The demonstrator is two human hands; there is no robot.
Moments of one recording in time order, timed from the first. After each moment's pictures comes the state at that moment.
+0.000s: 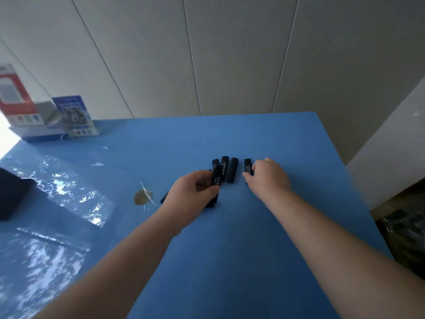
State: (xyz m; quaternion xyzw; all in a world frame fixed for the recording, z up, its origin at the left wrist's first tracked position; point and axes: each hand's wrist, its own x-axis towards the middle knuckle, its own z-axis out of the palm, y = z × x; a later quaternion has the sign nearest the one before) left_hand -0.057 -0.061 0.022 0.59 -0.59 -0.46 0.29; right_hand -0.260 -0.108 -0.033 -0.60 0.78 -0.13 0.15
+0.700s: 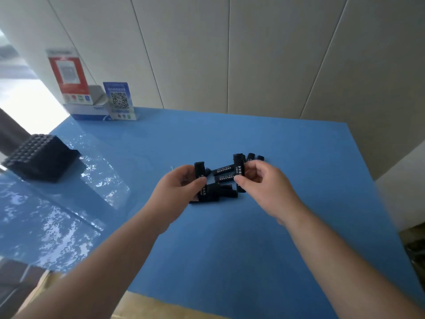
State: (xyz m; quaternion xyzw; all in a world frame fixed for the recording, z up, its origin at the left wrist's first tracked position) left_hand 0.016 -0.018 0.035 0.60 -0.50 -0.48 0.40; right_hand -0.198 -0.035 0.022 -0.60 0.58 -0.37 0.42
